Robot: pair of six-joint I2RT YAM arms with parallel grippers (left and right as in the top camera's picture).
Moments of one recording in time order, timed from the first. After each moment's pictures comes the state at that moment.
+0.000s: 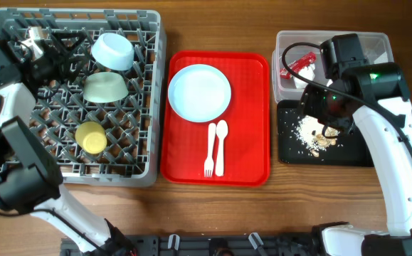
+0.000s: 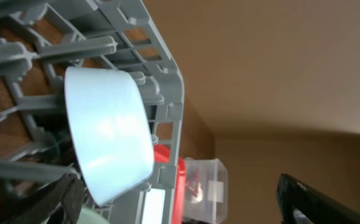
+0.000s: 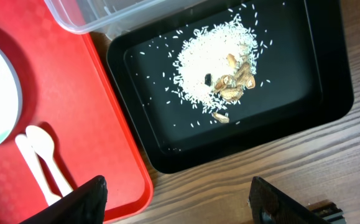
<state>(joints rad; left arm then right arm) 0.48 2.01 1.37 -0.12 1.13 -0.67 0.15 1.47 1.48 -1.39 0.11 0.53</state>
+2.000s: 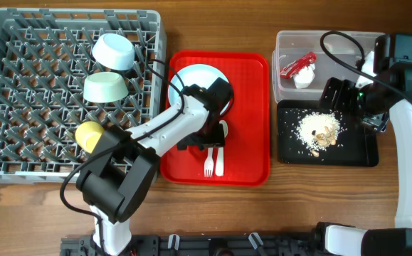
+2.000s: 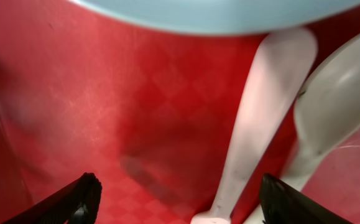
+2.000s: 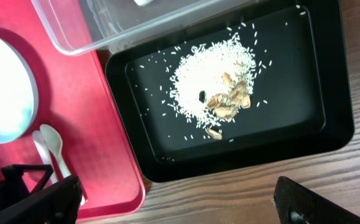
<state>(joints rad) -0.66 1.97 1.33 -0.99 0.02 -0.72 -0.13 1.47 1.48 -1.36 -0.10 0.23</state>
